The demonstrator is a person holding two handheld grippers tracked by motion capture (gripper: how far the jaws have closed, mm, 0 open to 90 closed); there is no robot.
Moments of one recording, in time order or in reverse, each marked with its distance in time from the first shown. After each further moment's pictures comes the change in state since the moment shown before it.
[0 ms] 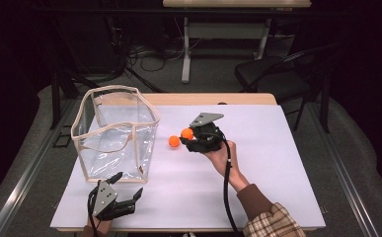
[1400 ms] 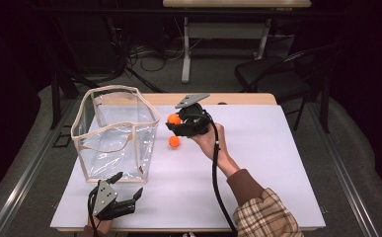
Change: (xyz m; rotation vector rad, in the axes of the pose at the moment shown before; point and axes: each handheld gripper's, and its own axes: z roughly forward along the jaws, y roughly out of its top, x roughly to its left) left arm 0.000 -0.001 0.001 0.002 -0.001 -0.008; right arm 0.002 0.059 0.010 -0.008 0.043 -0.016
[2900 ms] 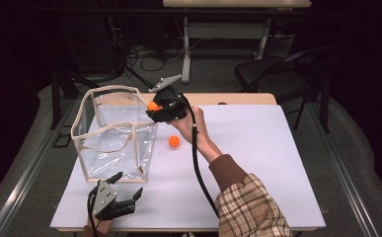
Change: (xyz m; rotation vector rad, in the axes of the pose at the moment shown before) left arm 0.001 0.000 -0.001 -0.002 -0.003 0.002; right arm 0.015 0.062 0.031 0.036 0.005 -0.055
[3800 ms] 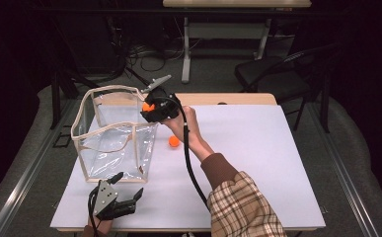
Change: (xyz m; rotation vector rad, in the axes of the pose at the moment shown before) left arm -0.001 0.000 0.001 0.005 -0.009 0.000; right arm 0.005 0.007 0.023 0.039 -0.005 -0.005
